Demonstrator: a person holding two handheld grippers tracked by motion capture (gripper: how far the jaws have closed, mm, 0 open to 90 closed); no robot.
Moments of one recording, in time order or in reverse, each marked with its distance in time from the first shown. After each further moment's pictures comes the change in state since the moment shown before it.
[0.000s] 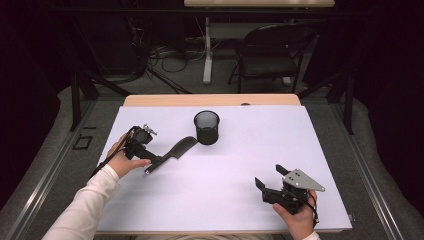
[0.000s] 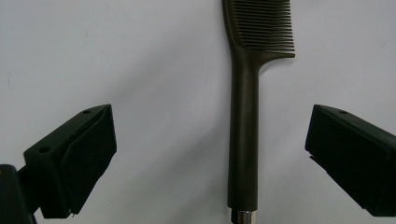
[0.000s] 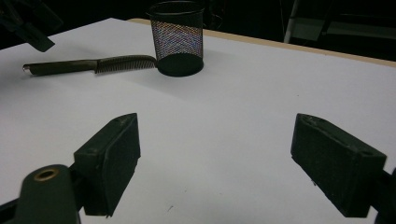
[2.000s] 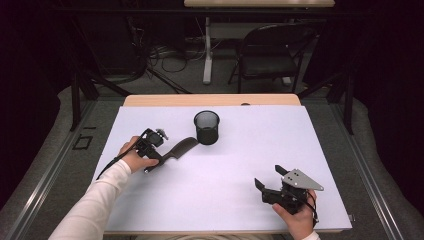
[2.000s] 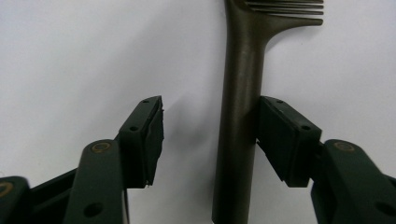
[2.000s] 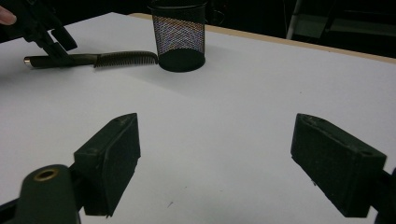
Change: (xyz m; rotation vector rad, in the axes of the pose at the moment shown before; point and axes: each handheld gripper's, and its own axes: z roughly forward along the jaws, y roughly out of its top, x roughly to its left) left arm -0.012 0.018 0.033 0.228 0.020 0.042; right arm 0.000 -0.001 0.002 0.016 0.006 -0.011
